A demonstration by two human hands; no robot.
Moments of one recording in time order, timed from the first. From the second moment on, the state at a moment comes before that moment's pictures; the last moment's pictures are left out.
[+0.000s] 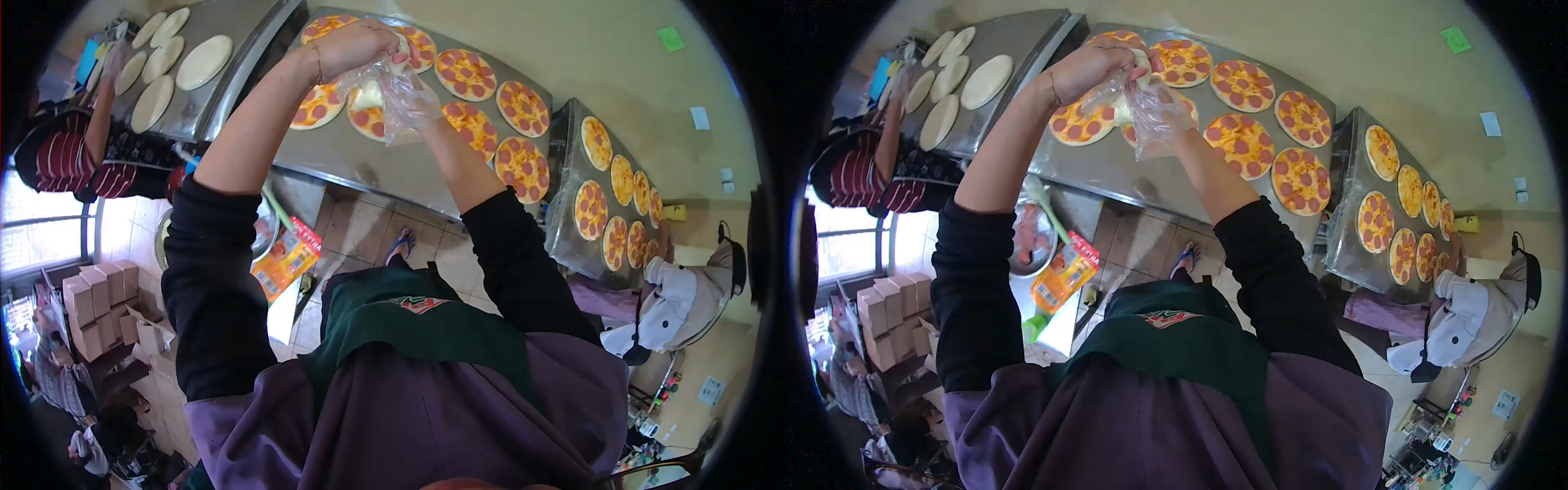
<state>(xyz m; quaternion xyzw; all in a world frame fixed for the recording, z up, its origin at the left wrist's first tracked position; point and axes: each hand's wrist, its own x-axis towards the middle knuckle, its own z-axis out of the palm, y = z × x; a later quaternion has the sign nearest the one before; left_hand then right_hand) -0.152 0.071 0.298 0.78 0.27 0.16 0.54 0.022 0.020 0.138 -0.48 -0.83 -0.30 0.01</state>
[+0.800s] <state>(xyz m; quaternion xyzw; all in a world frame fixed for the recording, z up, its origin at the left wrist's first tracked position) -0.084 0.339 0.193 0.50 0.16 0.26 0.81 0.102 0.299 0.078 -0.35 -0.74 0.38 0.42</state>
